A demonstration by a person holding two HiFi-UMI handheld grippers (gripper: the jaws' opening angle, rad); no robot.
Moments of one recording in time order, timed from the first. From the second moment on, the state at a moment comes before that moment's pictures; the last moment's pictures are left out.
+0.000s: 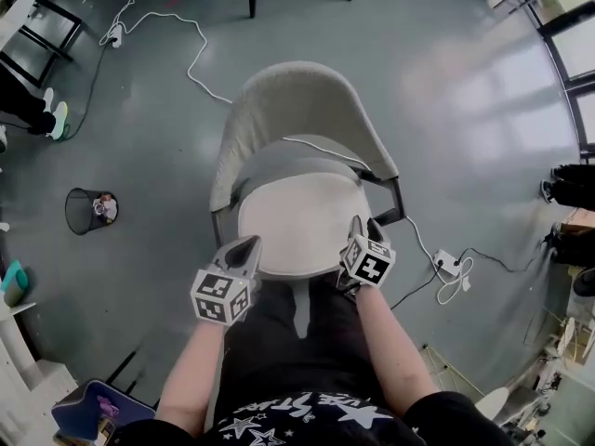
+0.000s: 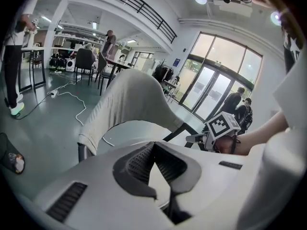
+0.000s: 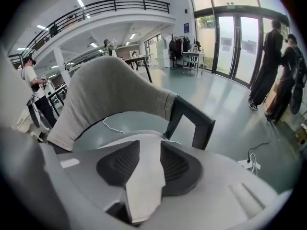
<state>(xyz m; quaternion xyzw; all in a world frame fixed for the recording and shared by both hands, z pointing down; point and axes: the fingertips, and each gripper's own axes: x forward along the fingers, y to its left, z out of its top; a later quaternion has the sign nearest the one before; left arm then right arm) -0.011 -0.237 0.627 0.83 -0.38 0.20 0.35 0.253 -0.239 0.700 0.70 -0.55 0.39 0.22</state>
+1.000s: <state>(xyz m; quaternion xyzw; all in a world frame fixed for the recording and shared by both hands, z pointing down) 0.035 -0.172 0.528 0.87 -0.35 0.17 0.30 0.228 -0.132 0.571 0.62 -0.64 0.45 0.03</state>
